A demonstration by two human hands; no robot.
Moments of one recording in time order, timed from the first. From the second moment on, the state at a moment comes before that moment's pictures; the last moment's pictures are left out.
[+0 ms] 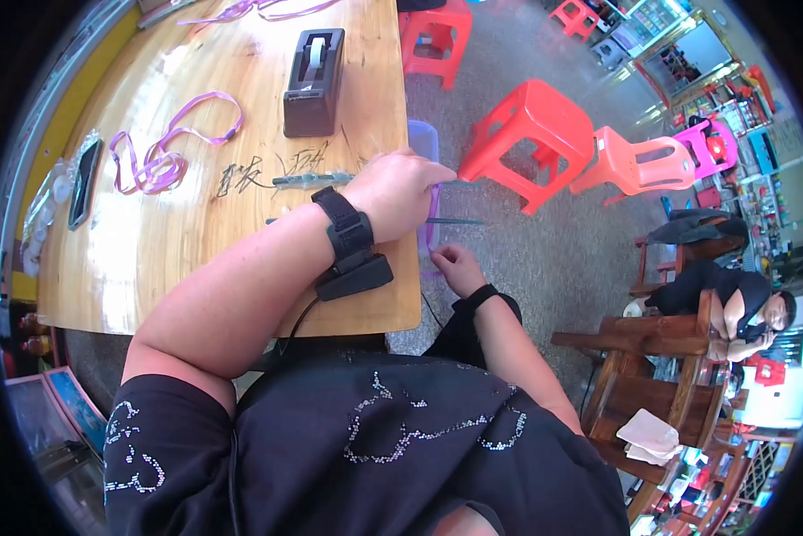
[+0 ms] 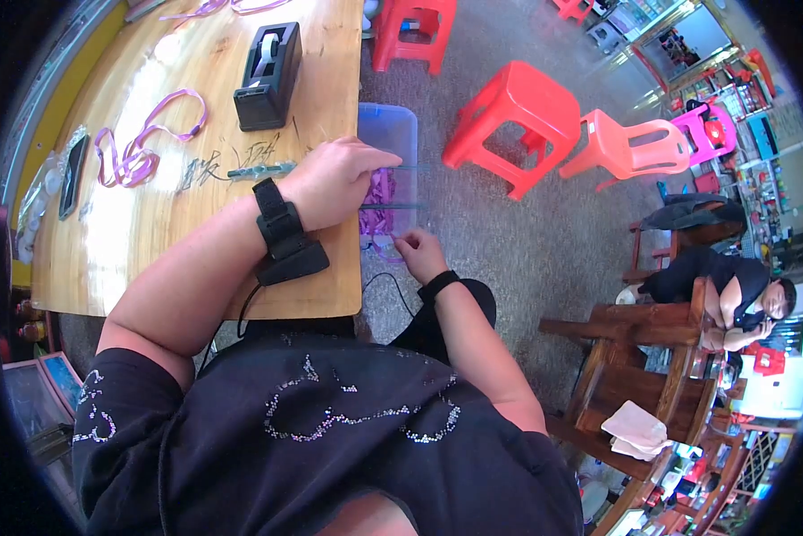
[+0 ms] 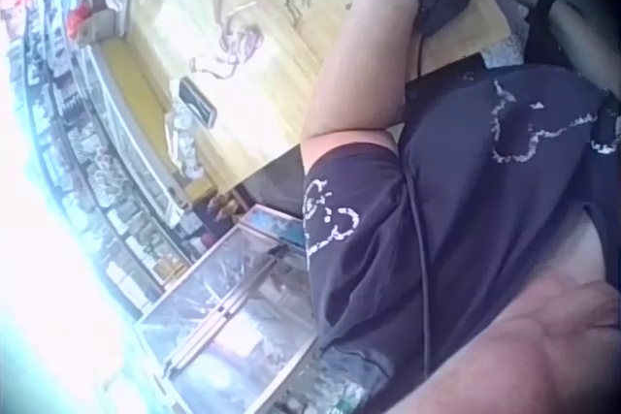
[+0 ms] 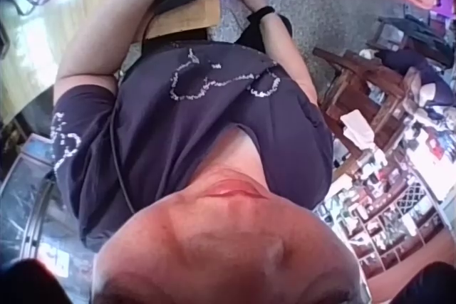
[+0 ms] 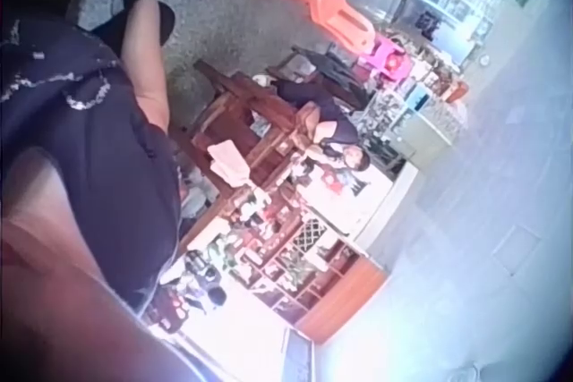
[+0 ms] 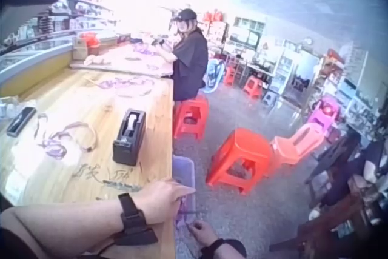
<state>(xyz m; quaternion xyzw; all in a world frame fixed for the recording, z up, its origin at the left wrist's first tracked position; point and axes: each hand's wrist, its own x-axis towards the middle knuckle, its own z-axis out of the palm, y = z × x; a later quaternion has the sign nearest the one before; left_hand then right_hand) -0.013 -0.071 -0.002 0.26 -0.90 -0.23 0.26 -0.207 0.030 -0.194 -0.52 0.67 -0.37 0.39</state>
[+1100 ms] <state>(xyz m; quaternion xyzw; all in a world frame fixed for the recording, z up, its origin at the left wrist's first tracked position) -0.022 -0.077 0.001 0.34 -0.87 -0.26 0.26 -0.148 0.007 -0.080 -0.38 0.39 -0.62 0.56</state>
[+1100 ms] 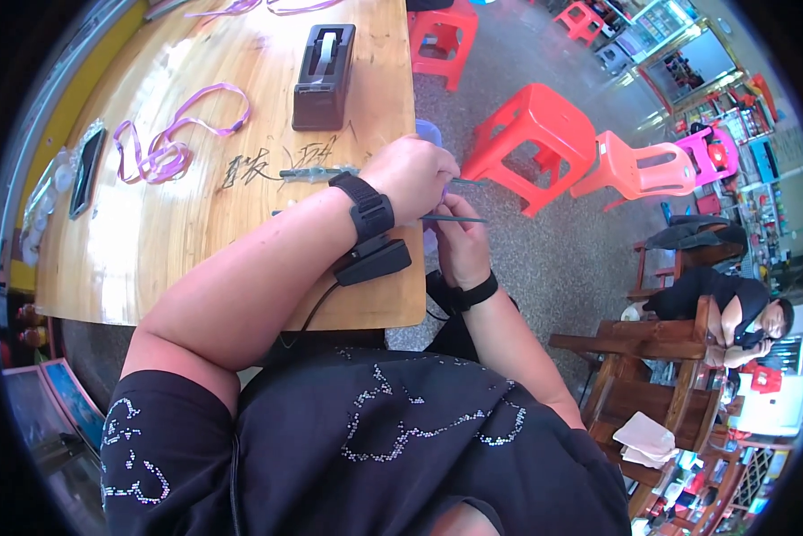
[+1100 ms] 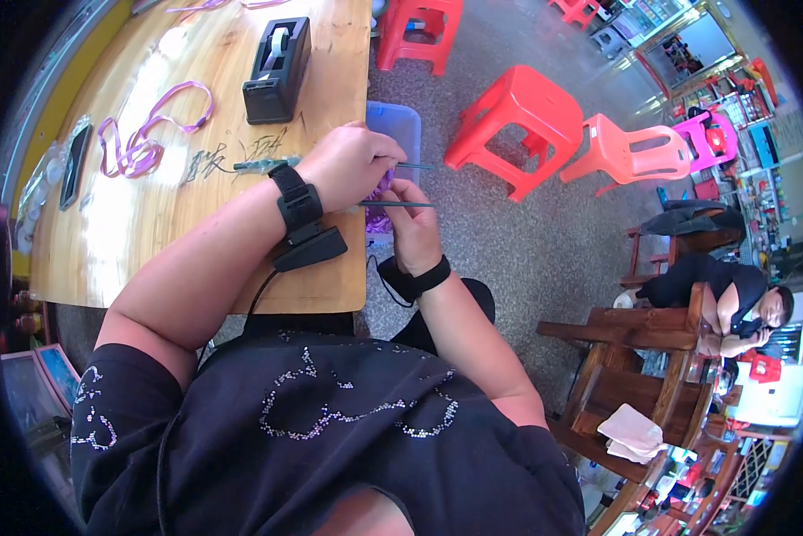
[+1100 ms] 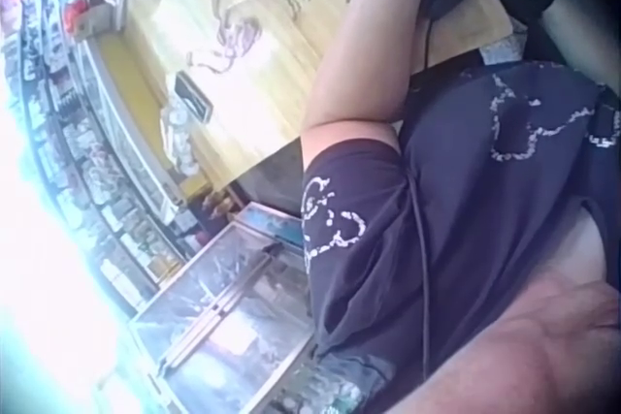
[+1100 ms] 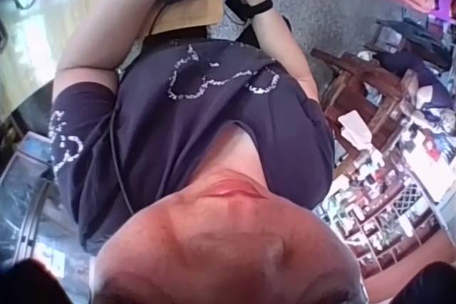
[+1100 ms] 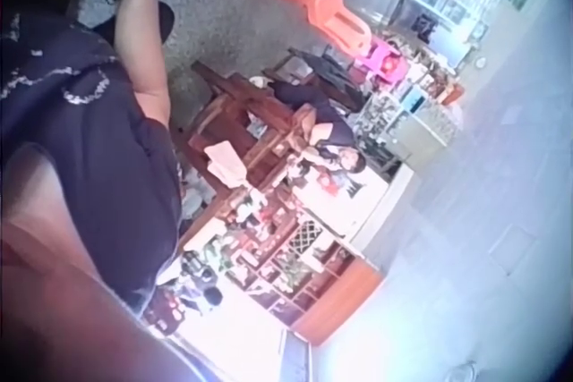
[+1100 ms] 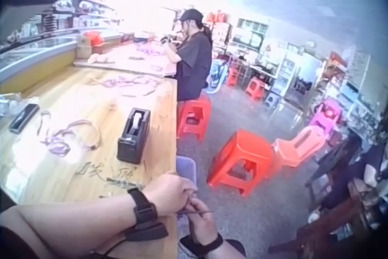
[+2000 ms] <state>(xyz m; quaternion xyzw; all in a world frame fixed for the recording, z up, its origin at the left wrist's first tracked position) -0.021 -0.081 -0.001 0.28 -0.90 -0.24 0.23 -0.156 0.014 -0.096 -0.37 0.45 -0.63 0.51</state>
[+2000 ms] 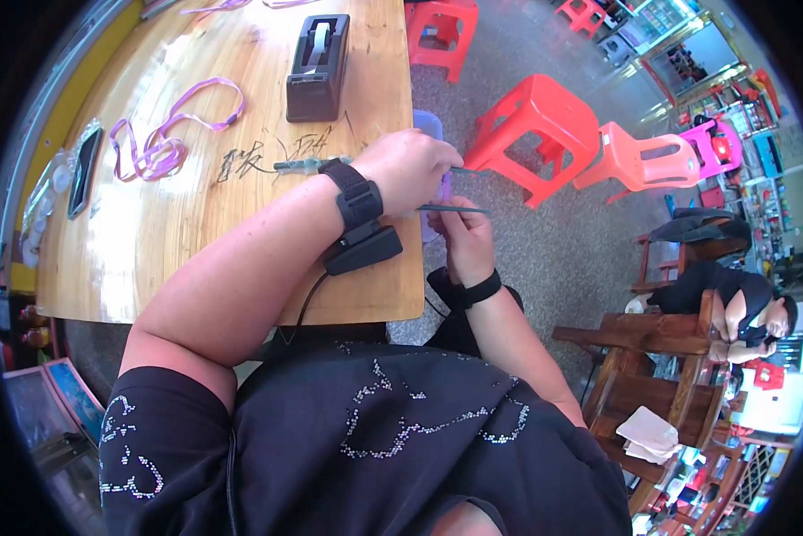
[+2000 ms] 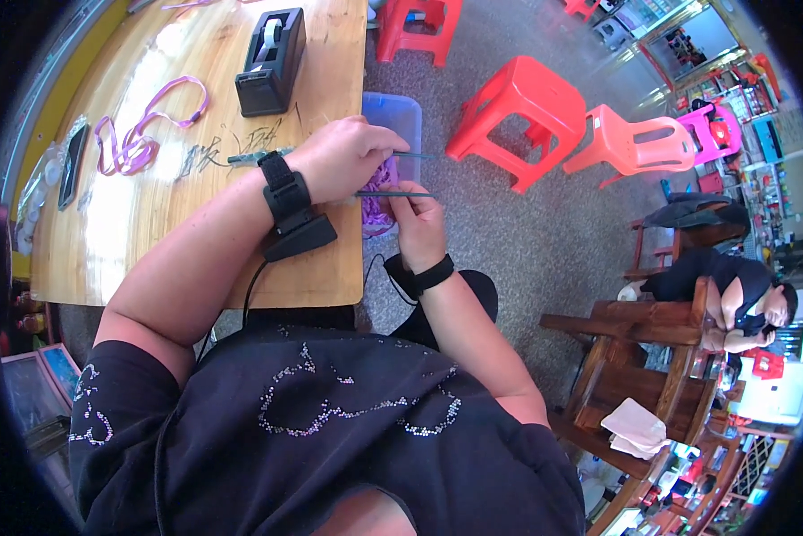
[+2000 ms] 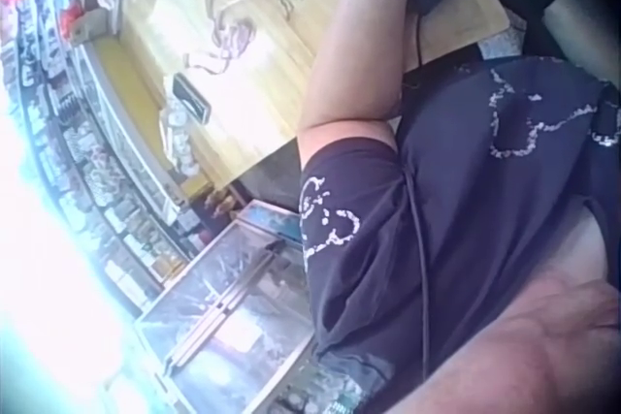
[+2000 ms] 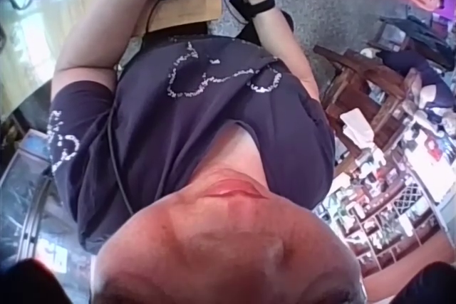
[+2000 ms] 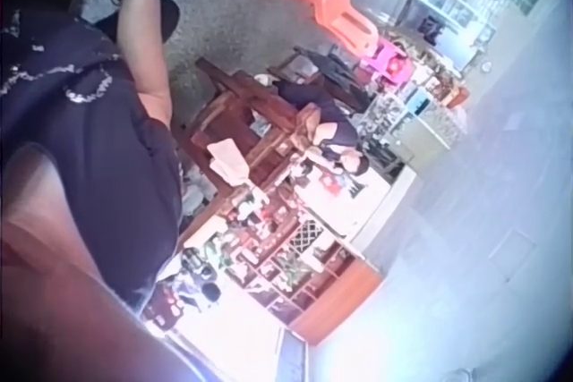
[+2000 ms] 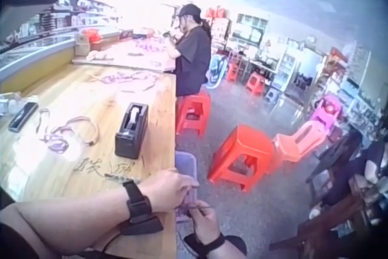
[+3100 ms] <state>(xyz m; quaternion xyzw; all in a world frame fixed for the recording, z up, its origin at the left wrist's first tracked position) -0.021 -0.077 0.008 0.32 -0.89 -0.27 0.19 -0.146 0.010 -0.081 -0.38 0.41 -0.67 0.49</state>
